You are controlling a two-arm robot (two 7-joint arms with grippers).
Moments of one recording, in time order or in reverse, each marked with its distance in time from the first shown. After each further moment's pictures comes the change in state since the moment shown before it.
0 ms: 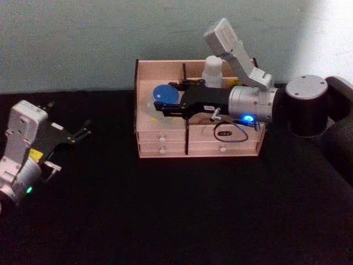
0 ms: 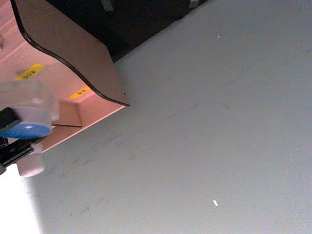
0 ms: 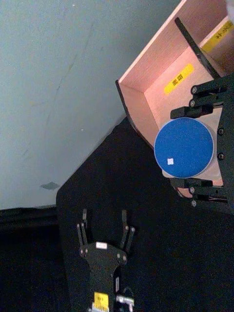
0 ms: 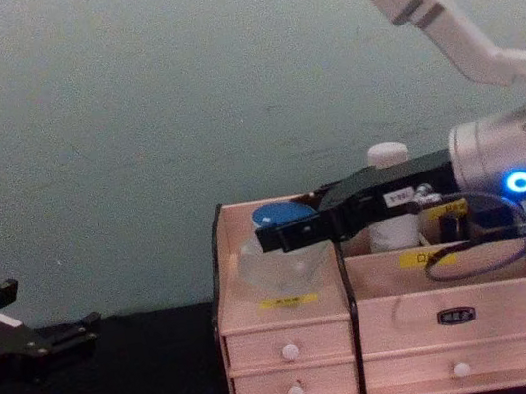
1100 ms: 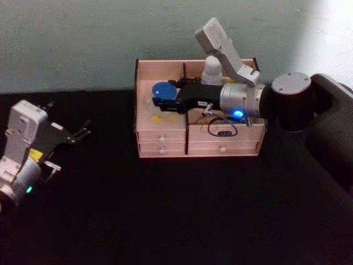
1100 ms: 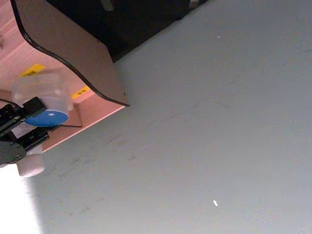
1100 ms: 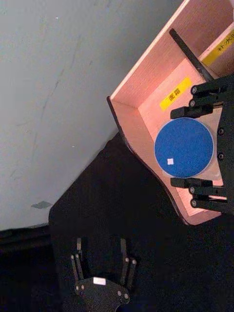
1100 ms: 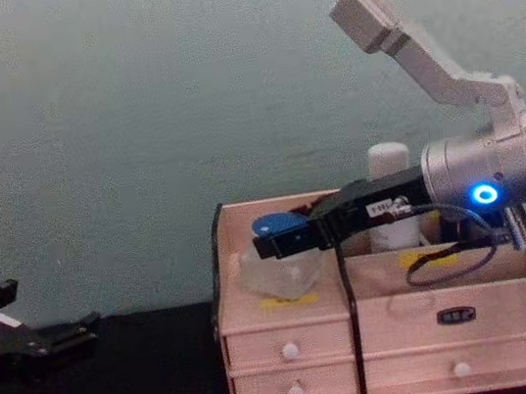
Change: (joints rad) left arm 0.000 0.000 0.000 0.000 0.000 0.000 0.000; right arm 0.061 -0.095 0.020 0.179 -0.059 -0.020 -0.019
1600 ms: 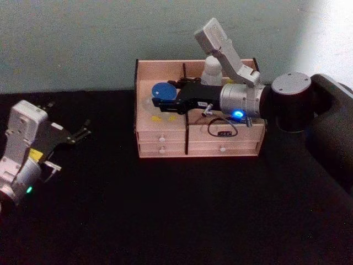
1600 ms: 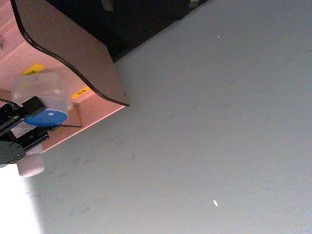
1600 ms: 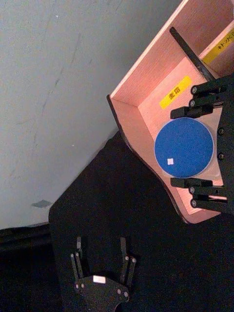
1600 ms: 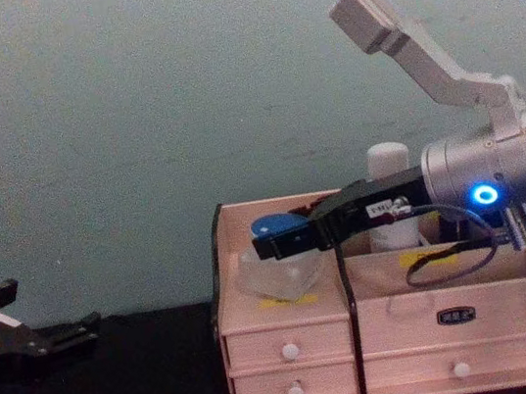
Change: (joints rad) left arm 0.000 0.000 0.000 0.000 0.000 0.000 0.000; right arm -0.001 0.001 -0.002 -0.003 0.002 0.002 0.002
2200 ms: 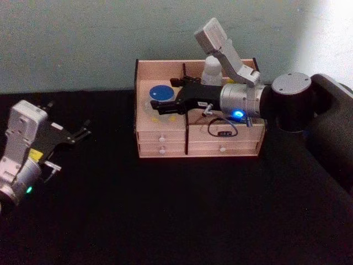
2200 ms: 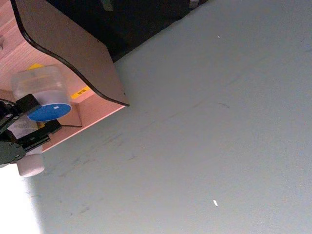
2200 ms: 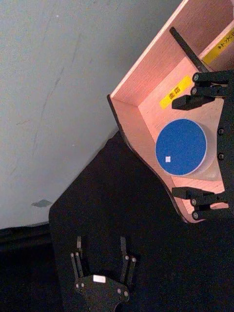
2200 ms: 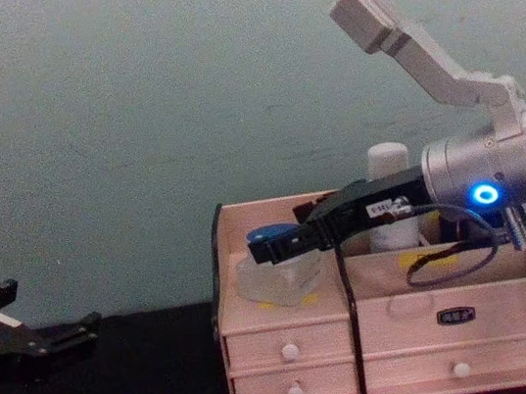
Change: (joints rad) left arm 0.000 0.000 0.000 0.000 0.000 0.000 0.000; right arm 0.000 0.001 -0.001 -0.001 0.002 0.000 0.001
